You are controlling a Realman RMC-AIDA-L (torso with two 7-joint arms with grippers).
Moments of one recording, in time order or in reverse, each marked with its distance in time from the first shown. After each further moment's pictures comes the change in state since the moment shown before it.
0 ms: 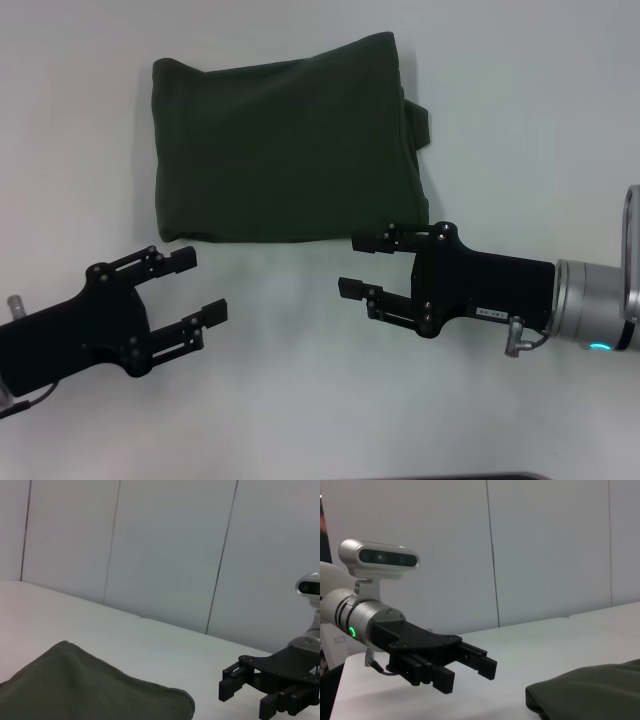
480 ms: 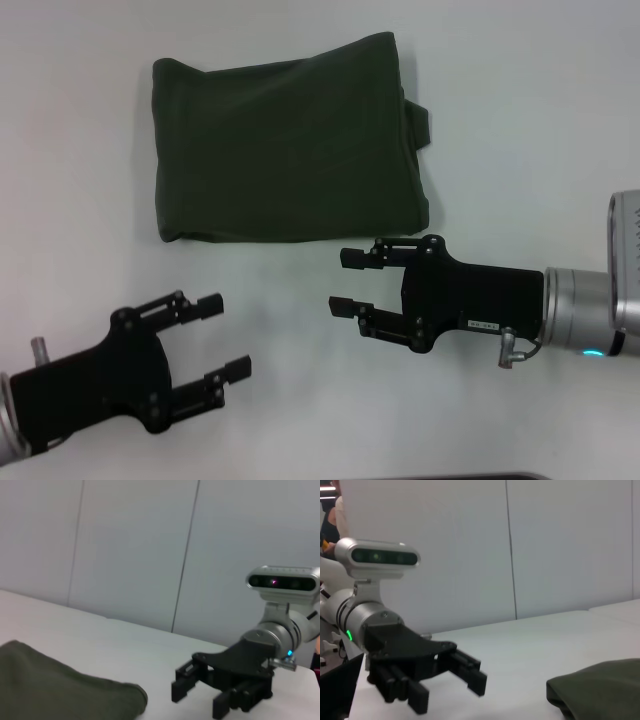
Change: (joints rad) left arm 0.031 0.002 0.028 -0.074 0.038 0.043 0.119; right arm 0.014 0.001 -0.040 0.000 -0.012 0.004 0.005
